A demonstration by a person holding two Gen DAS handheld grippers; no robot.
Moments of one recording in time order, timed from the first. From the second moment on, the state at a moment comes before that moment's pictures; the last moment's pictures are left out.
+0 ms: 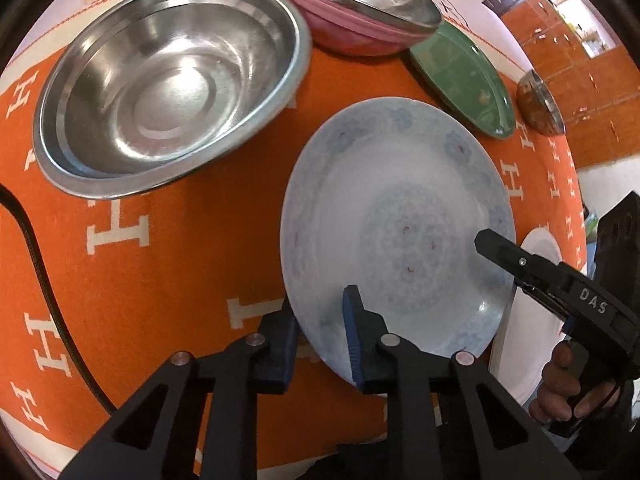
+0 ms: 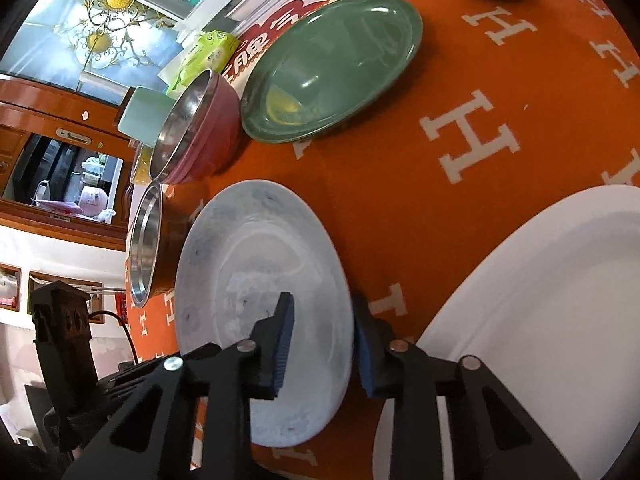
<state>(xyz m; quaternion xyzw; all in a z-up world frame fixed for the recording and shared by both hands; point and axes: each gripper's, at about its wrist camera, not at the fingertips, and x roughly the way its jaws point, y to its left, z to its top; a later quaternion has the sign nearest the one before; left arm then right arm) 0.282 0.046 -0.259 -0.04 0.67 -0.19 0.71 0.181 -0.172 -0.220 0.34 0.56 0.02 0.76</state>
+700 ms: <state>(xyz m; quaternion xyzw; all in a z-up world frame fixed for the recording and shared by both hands) 0.280 0.055 -0.252 -0.04 0.66 -0.17 0.73 0.177 -0.159 -0.214 0.29 0.57 0.04 0.77</state>
